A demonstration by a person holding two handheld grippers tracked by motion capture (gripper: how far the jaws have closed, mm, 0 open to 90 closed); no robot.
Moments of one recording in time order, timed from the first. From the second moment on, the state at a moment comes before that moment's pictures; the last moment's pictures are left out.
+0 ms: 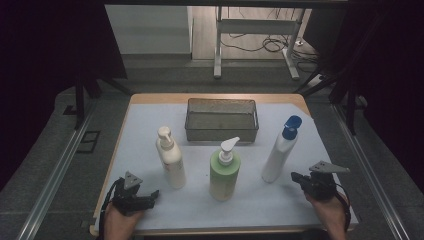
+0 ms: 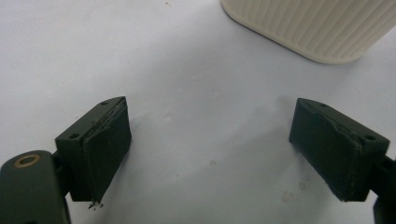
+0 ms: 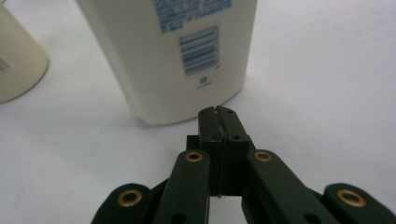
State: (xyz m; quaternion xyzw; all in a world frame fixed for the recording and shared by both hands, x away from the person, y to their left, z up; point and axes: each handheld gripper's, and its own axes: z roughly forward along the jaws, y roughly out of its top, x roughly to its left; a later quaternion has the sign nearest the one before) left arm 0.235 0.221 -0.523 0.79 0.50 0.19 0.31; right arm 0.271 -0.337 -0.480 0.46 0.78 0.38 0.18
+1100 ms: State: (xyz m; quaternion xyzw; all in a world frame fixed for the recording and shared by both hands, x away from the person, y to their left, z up) left arm 0.235 0.221 -0.523 0.78 0.50 0.19 0.31; right arm 0.320 -0.335 -0.482 0.48 0.78 0.37 0.17
